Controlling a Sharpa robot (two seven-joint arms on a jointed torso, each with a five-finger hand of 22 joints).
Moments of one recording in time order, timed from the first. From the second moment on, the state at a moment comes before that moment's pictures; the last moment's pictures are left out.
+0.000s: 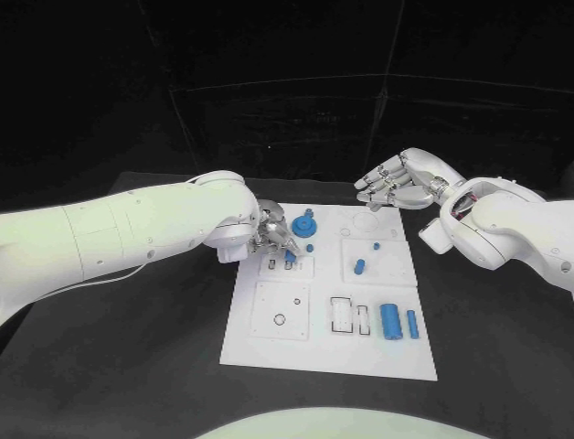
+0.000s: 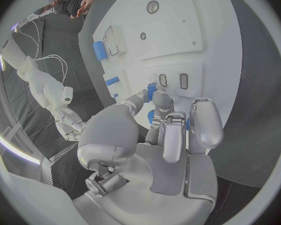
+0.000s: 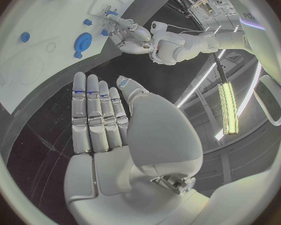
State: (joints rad) left arm 1.33 -0.55 -0.17 1.30 -0.87 0.16 -0.54; left_hand 1.07 0.06 0.41 -0.07 0.15 0.86 0.07 0.67 0.47 1.19 -0.01 1.07 0.73 1.47 -0.07 1.56 1.31 0.10 1.40 0.03 1.33 1.20; right arm 1.31 -0.85 -0.12 1.50 -0.79 -0.35 0.15; right_hand 1.41 -0.08 0.21 0.06 0.31 1.05 0.19 0.07 0.07 1.22 0.11 0.11 0.07 1.27 0.05 0.09 0.24 0.18 1.07 0.16 0.47 0.24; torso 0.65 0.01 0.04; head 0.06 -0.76
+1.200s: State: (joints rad) left arm 1.27 -0.61 -0.17 1.38 -0.91 -0.02 -0.56; left_hand 1.04 0.03 0.48 -0.07 0.14 0.86 0.07 0.68 0.49 1.21 -0.01 1.08 0.75 1.47 -0.07 1.56 1.31 0.08 1.40 0.04 1.34 1.21; right arm 1.31 -0.85 -0.12 1.50 -0.79 -0.32 0.15; right_hand 1.40 -0.08 0.21 0.07 0.31 1.05 0.19 0.07 0.07 1.22 0.11 0.11 0.07 1.27 0.05 0.09 0.23 0.18 1.07 0.16 0.46 0.23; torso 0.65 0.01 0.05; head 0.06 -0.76
